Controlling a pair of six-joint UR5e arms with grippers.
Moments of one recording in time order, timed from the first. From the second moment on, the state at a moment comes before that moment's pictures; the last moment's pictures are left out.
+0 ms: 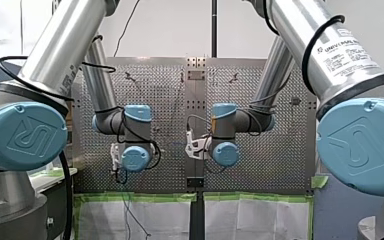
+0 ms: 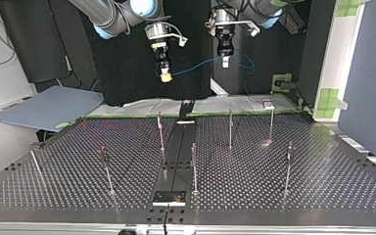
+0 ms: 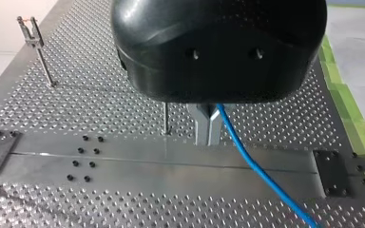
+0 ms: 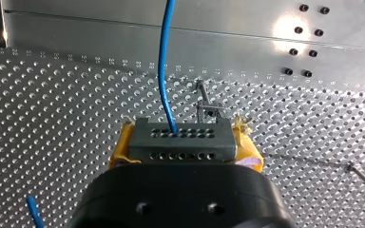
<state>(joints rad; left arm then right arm) -0.54 -1.98 -2.40 -1.90 -2.16 -1.62 2.37 -1.00 2.02 -1.04 1.84 1.47</state>
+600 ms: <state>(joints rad) -0.52 -1.93 -2.42 -1.98 -2.19 -1.57 2.37 -0.98 2.00 -0.89 1.92 1.47</state>
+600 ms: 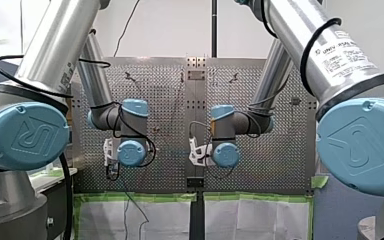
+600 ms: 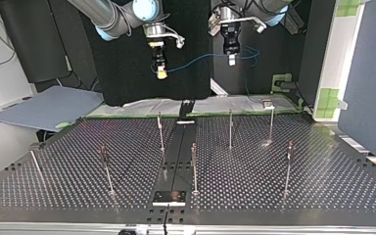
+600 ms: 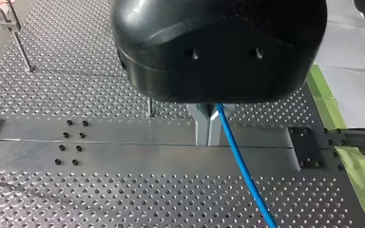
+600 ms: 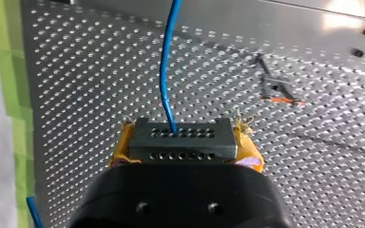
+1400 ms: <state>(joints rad) -0.50 -1.78 -2.42 -2.13 -2.23 -1.62 2.38 -1.10 1.98 -0.76 1.81 1.59</state>
